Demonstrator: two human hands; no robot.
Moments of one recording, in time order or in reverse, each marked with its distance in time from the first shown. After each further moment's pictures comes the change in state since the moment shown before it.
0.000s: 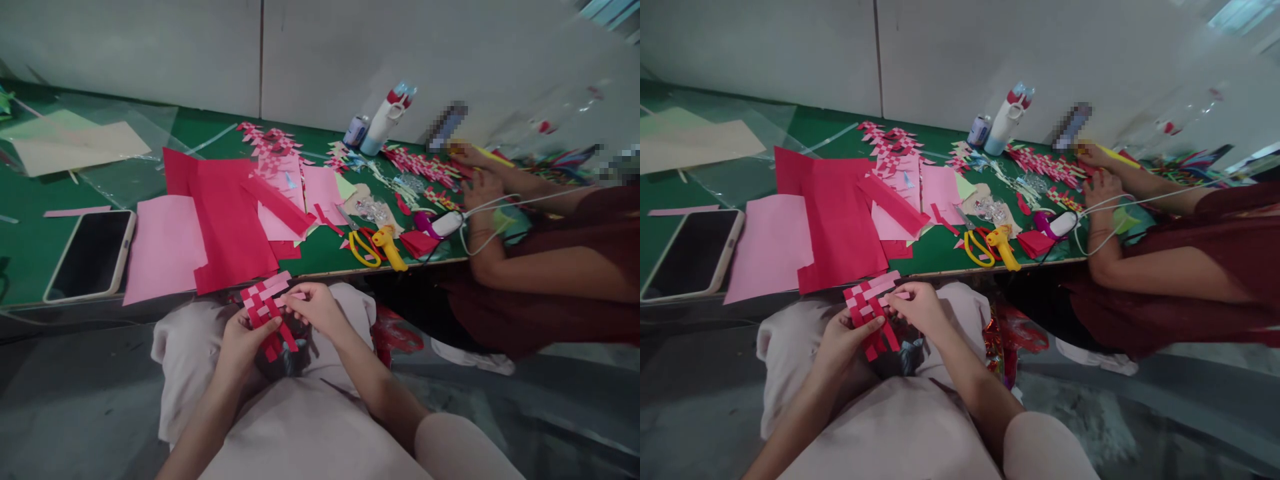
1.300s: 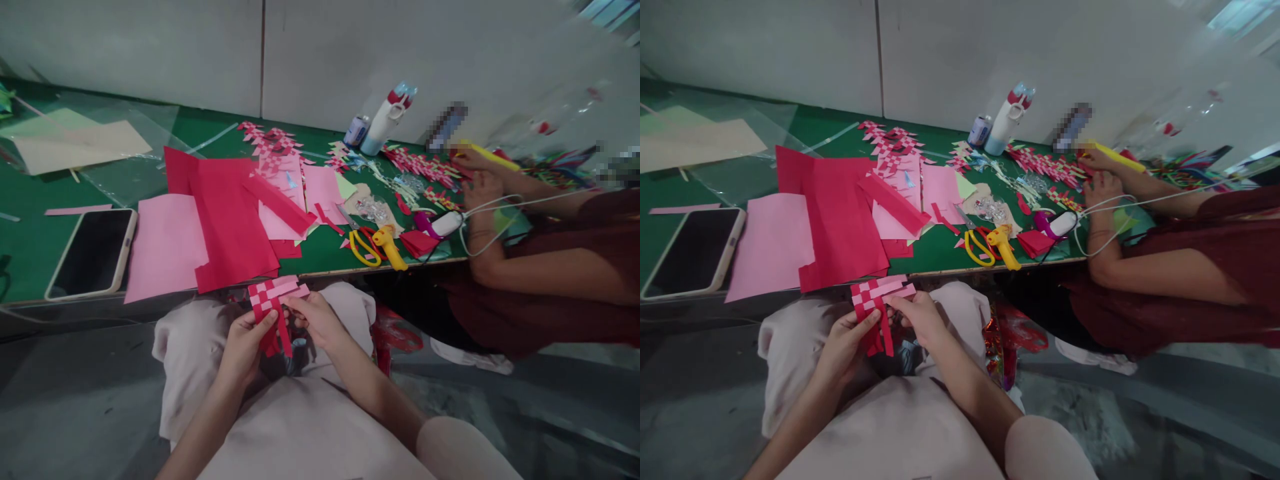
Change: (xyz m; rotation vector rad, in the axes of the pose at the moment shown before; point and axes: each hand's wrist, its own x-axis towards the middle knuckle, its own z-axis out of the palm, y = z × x) left_hand -0.002 -0.007 0.003 -0.160 -0.007 -0.081; right_hand -0.008 0.004 0.013 0.460 -0.020 0.182
